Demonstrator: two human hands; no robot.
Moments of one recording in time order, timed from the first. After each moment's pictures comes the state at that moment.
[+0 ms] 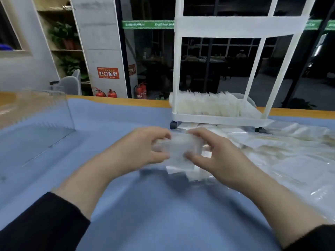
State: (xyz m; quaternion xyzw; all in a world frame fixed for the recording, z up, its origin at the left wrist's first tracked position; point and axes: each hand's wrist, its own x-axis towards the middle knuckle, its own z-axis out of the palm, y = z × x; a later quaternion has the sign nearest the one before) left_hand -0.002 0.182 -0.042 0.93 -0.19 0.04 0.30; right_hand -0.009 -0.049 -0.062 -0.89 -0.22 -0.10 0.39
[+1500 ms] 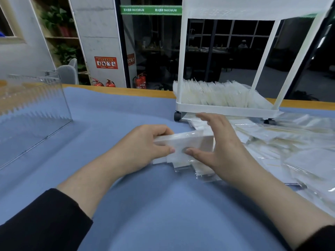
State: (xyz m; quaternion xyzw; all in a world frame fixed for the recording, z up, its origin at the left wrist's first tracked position) left_hand 0.008 0.187 -0.070 0.89 -0.16 0.01 0.42; right_hand 0.008 -0.035 -0.088 -0.89 -0.22 -0.20 0.34
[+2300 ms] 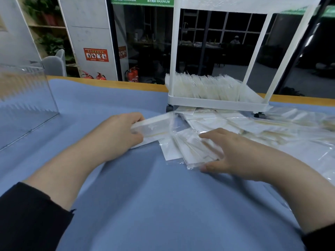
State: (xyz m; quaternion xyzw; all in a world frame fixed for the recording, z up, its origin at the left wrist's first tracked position) left_hand 0.009 0.206 -0.060 0.96 -0.07 0.05 0.25; right_hand -0.008 -0.076 -0.060 -0.98 -0.15 0.07 0.10
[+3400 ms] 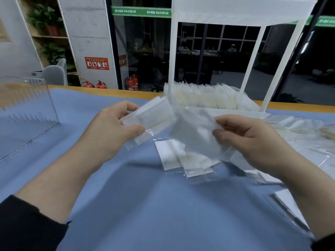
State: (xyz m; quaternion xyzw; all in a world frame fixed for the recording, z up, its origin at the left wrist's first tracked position) left_hand 0.008 0.207 -0.051 0.84 -0.05 0.15 0.52; right_hand -0.010 -0.086 -0.041 -0.84 -0.20 -0.08 0.49
